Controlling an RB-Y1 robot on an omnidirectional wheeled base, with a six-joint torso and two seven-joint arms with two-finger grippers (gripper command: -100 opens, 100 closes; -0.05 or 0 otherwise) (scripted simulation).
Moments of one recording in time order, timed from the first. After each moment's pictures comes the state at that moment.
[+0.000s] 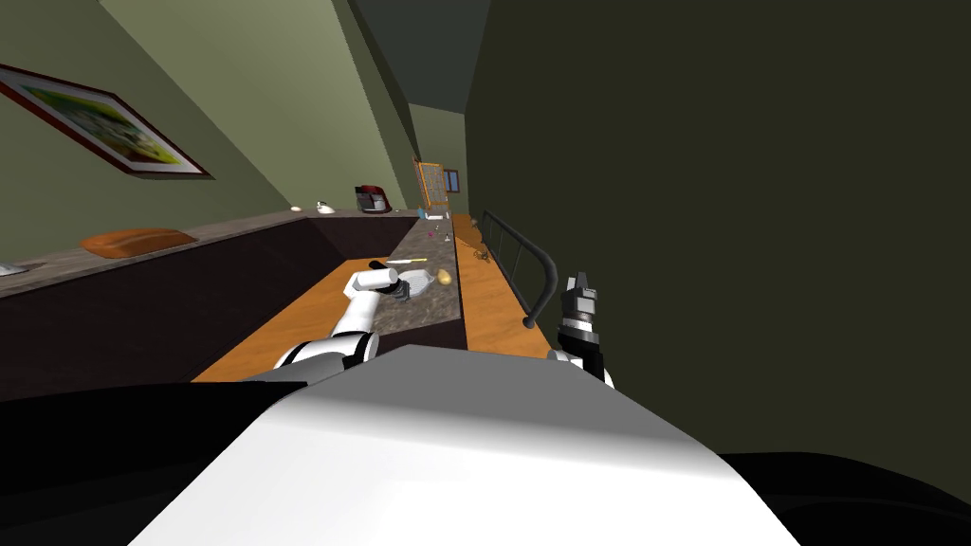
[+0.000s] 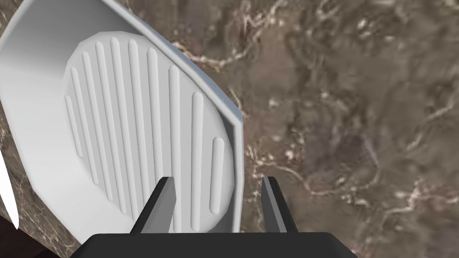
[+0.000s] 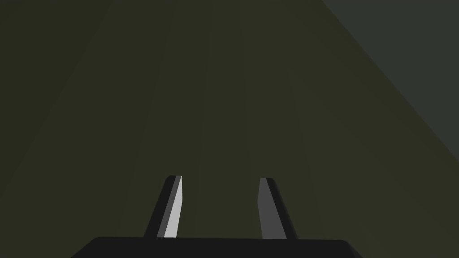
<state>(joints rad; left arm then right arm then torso) -0.36 0.51 0.36 -1.26 0.36 1.33 0.05 0.54 0.04 0.01 -2.27 0.01 -0.36 0.12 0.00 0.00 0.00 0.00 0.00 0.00</state>
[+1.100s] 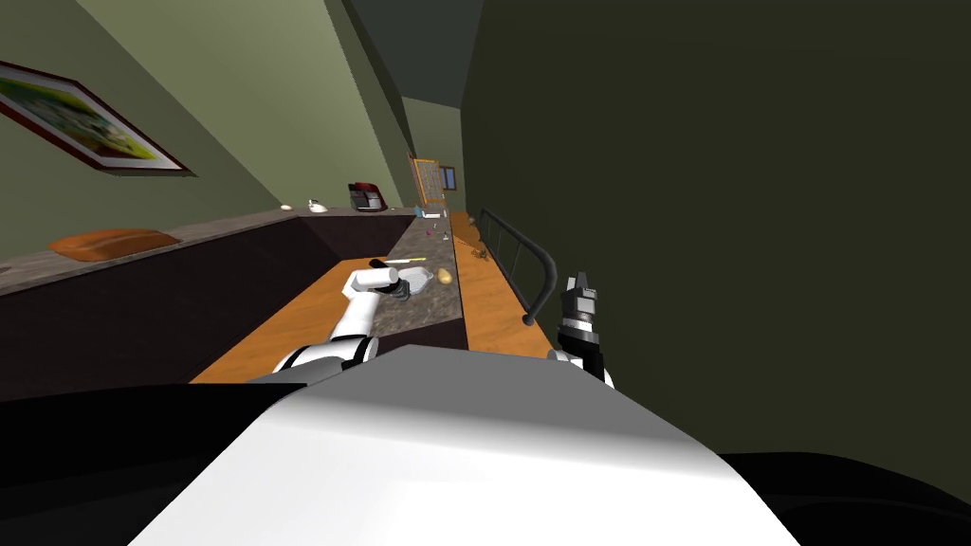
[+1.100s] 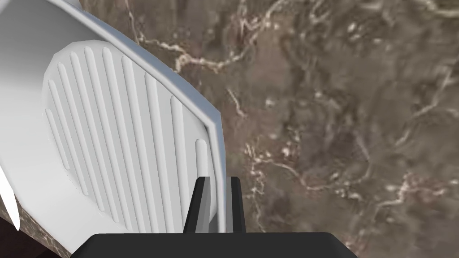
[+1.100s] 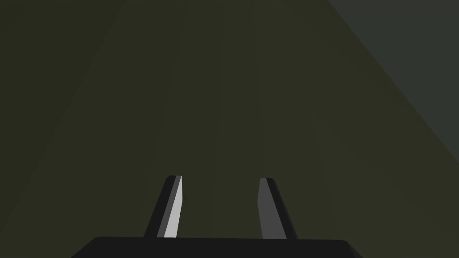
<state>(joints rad) -0.33 0.50 0.35 -1.37 0.35 1.40 0.11 0.54 0.04 0.01 -2.27 0.01 -0.36 0.12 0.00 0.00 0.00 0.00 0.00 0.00</state>
